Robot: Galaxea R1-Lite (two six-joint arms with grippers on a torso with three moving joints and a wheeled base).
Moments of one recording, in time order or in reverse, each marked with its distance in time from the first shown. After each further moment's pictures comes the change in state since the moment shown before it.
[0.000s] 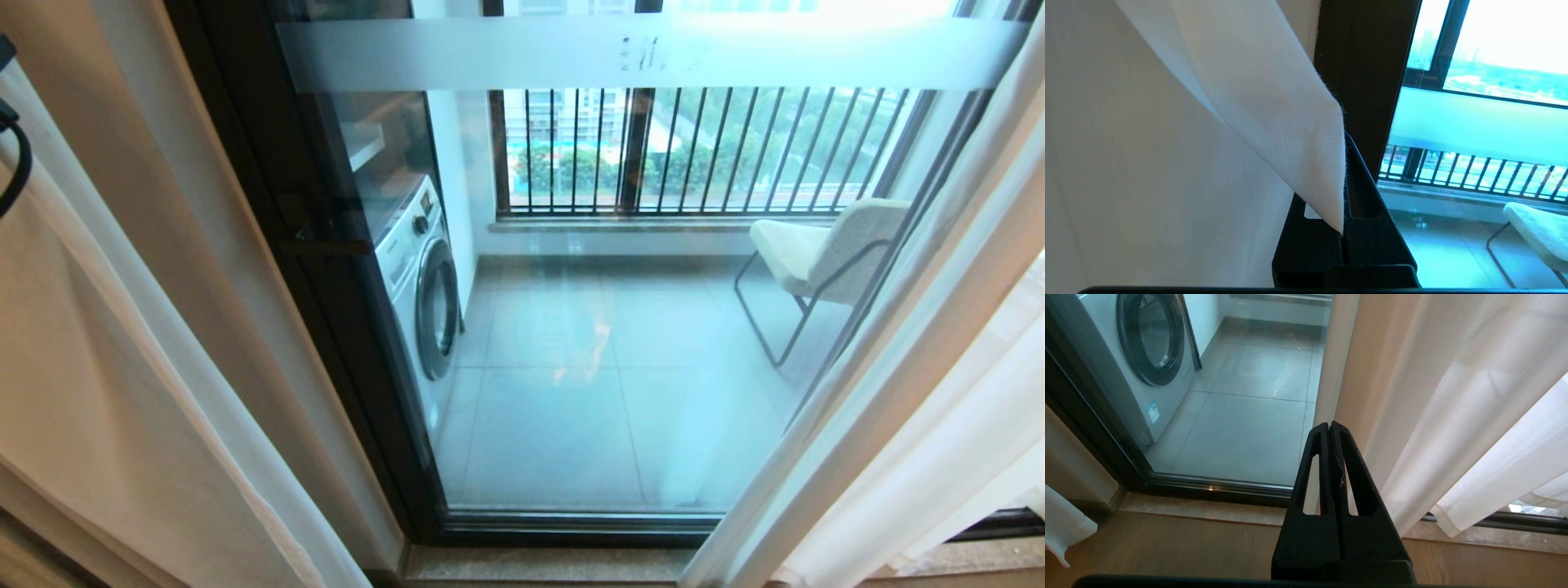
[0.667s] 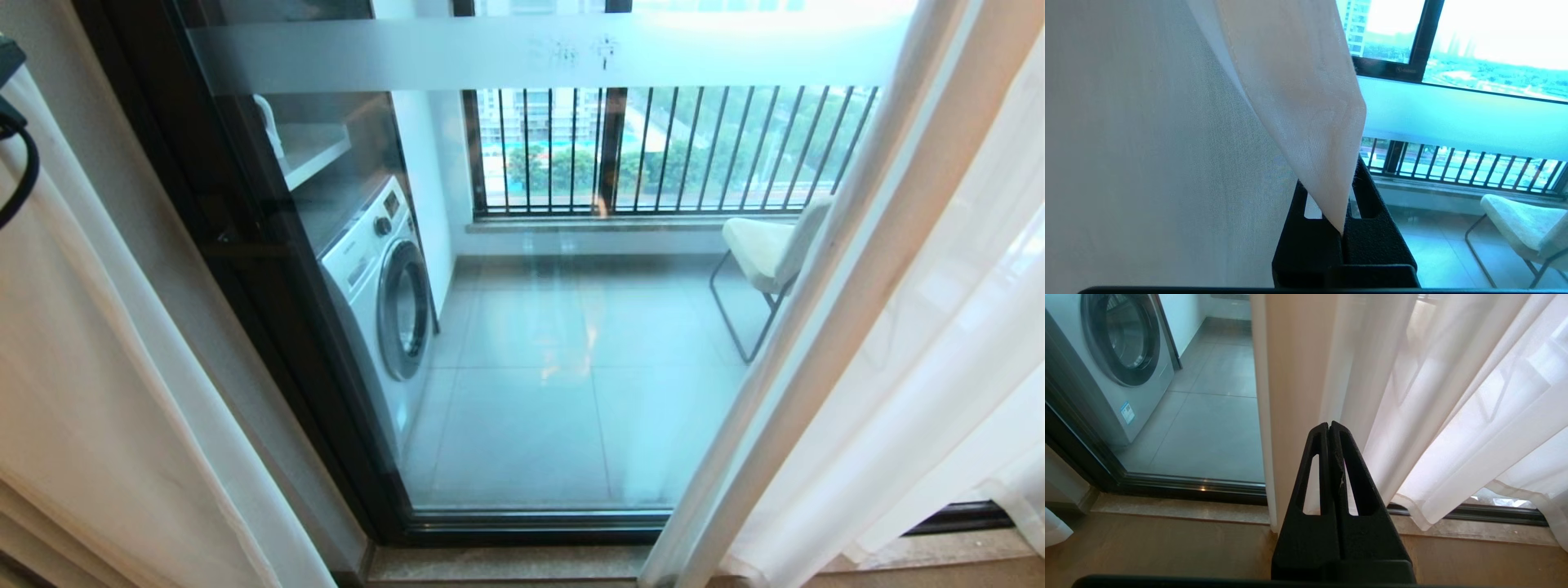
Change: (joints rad) left arm -0.011 0.003 0.006 0.004 0.000 0.000; right arm 0.000 0.000 0.000 -0.001 0.000 0.000
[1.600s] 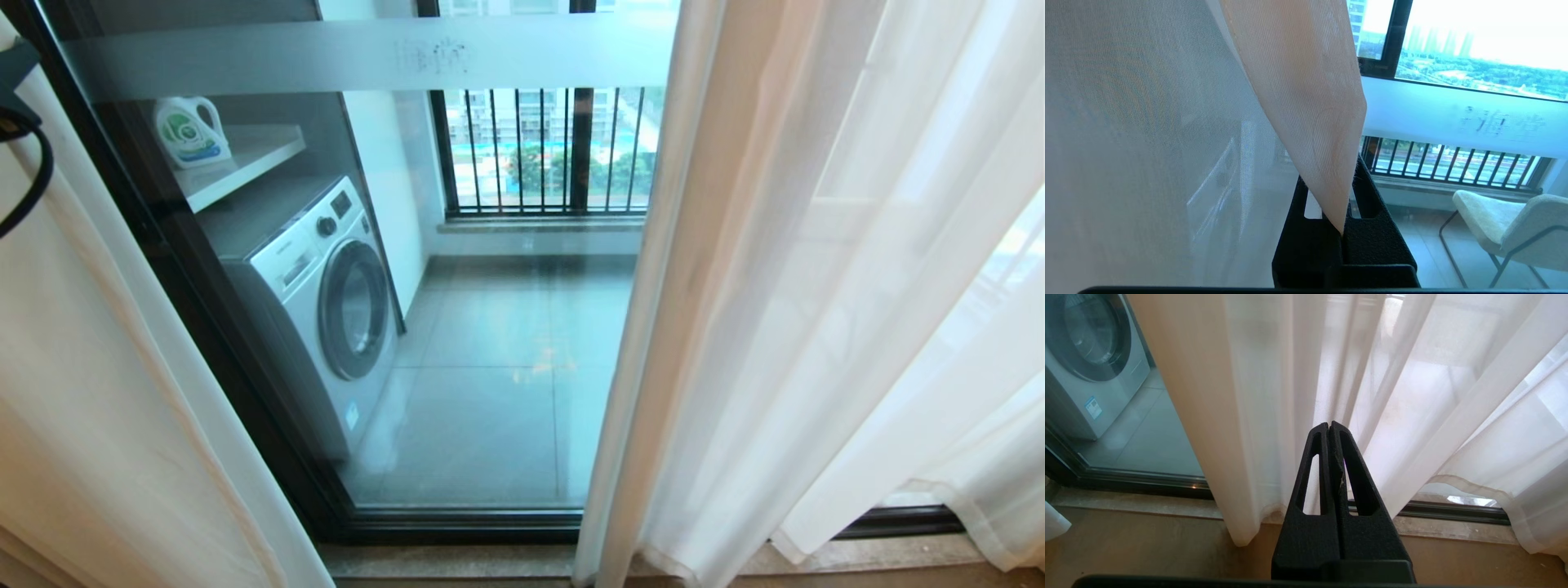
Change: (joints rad) left arm -0.015 0.015 -0.009 -0.007 0.002 0.000; right arm 0.000 0.000 0.000 -0.001 0.000 0.001
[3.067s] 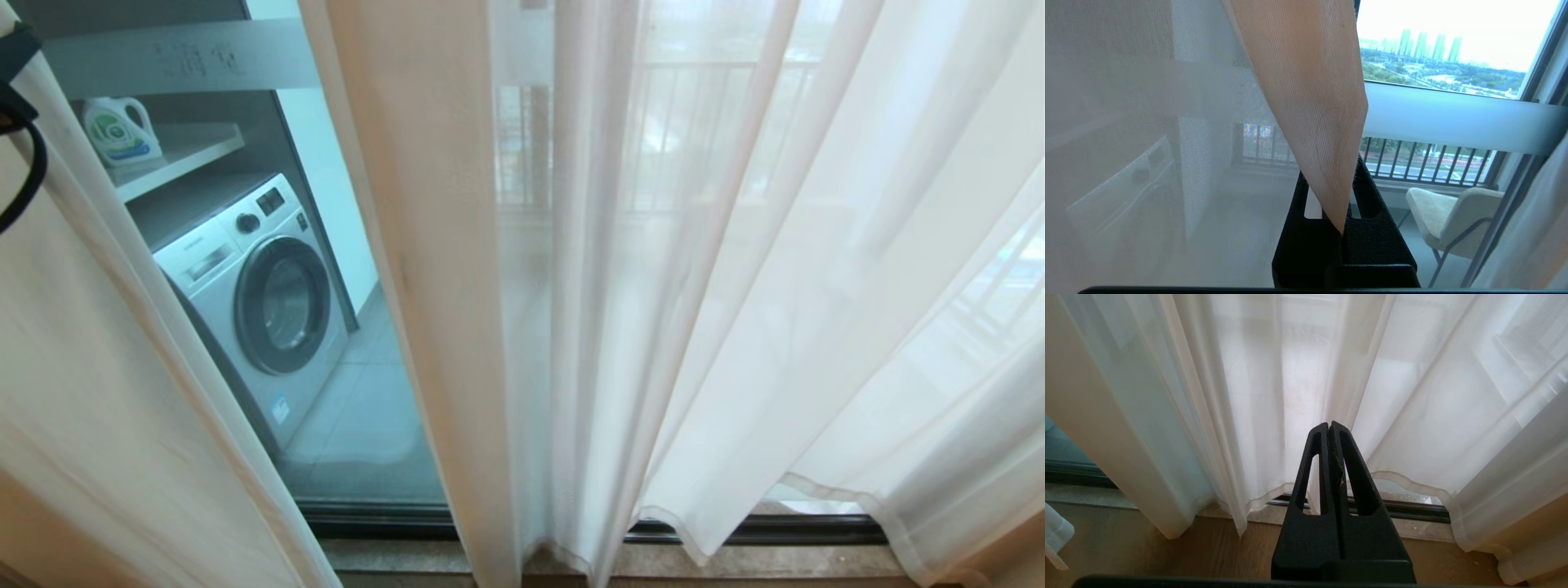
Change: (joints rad) left arm -0.052 -0.049 0.025 0.001 0.001 0.000; right arm 0.000 0.000 0.000 0.001 0.000 0.000
